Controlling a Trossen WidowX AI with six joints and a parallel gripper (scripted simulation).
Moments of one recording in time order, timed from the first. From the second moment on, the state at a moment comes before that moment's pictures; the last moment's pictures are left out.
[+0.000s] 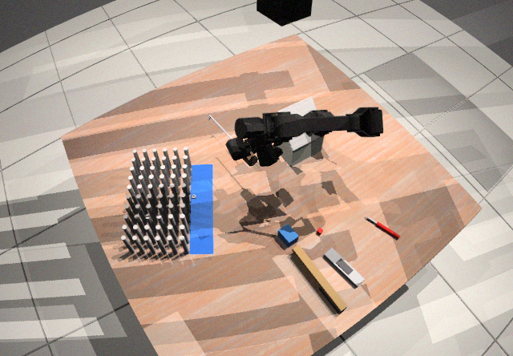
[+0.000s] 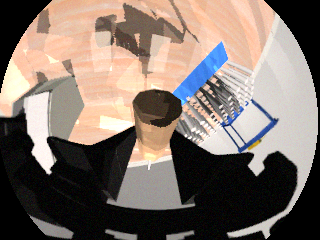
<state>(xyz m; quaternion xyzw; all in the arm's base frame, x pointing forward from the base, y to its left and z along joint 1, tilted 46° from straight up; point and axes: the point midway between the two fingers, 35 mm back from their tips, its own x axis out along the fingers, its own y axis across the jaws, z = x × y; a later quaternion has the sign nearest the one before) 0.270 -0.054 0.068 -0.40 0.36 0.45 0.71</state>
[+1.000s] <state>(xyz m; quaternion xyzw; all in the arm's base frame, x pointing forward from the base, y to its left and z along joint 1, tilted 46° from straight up) 0.271 -0.118 0.032 0.00 0.55 0.21 0.81</state>
